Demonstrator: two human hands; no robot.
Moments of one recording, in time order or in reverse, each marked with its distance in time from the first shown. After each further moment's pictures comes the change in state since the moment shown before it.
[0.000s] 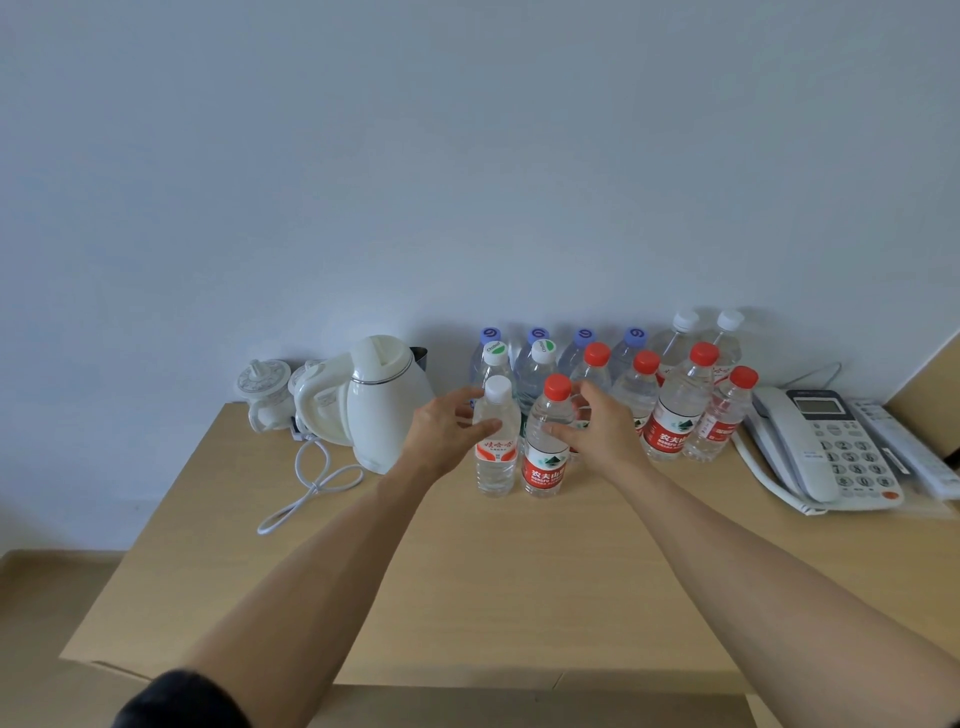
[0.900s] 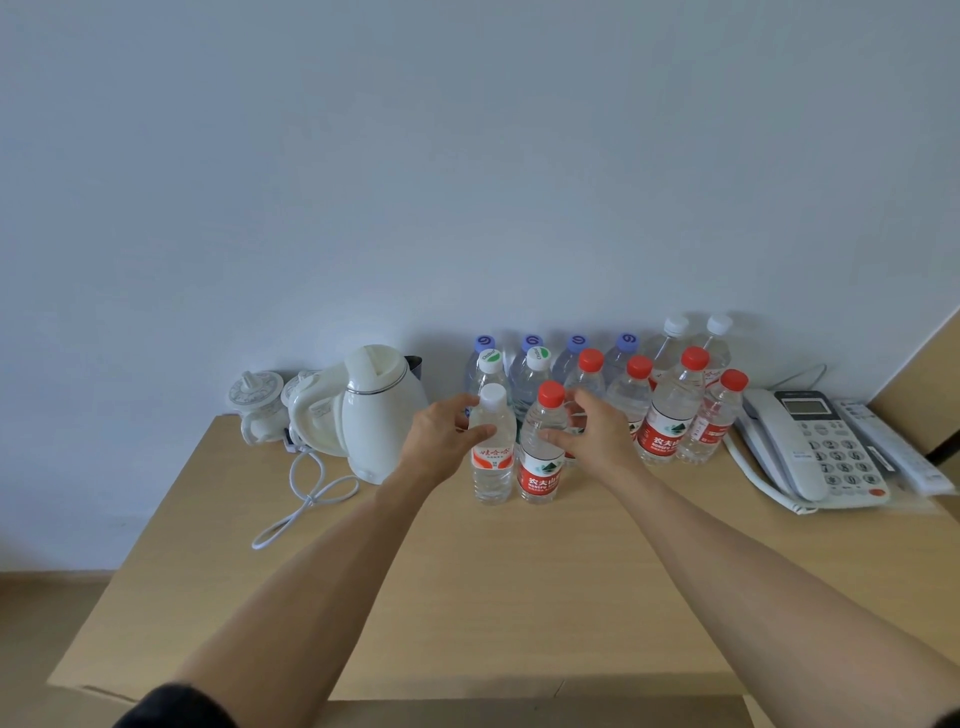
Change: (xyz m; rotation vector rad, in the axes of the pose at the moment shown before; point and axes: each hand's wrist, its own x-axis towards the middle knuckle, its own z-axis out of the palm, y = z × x) left_hand 0.002 0.005 -0.002 0.045 -0.014 -0.002; right_hand -0.001 -0.001 0.001 0.027 -0.007 0.038
